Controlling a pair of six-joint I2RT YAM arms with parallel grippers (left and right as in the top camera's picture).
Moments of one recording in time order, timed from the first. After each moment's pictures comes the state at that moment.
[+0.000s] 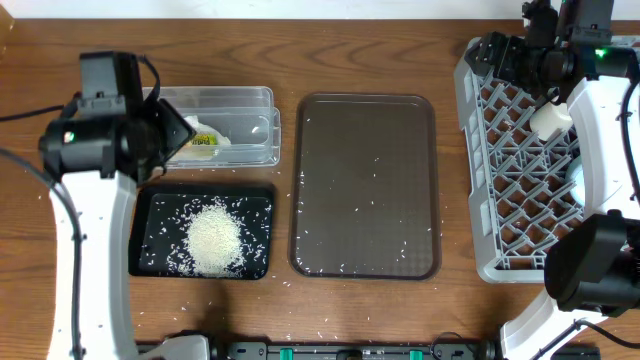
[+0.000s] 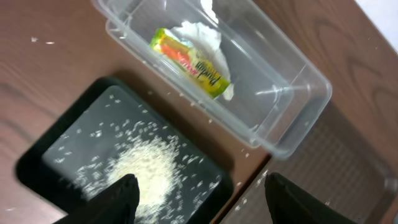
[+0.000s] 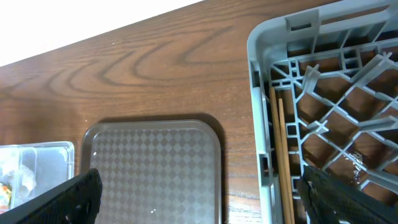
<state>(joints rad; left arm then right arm) 0.09 1.39 1.53 -1.23 -0.04 -0.64 -0.11 1.88 1.78 -0.82 -0.39 0.20</state>
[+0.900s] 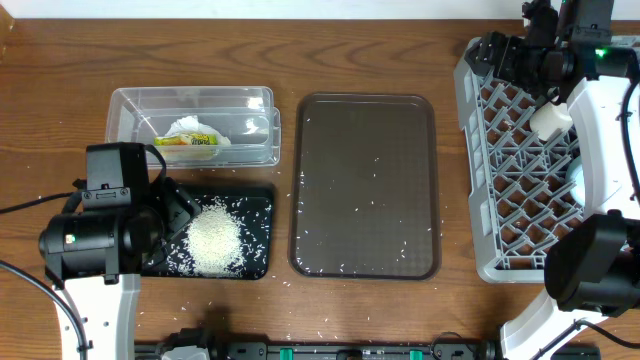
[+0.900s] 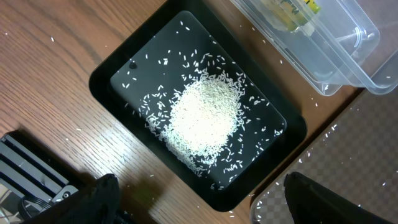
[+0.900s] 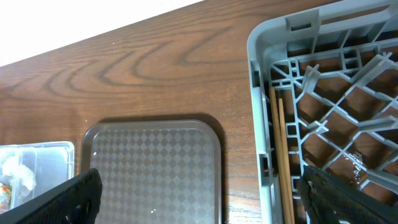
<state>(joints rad) 0.09 1.06 1.23 -1.38 -0.10 -0.69 -0.11 1.88 1.78 -0.82 -0.39 0.20</state>
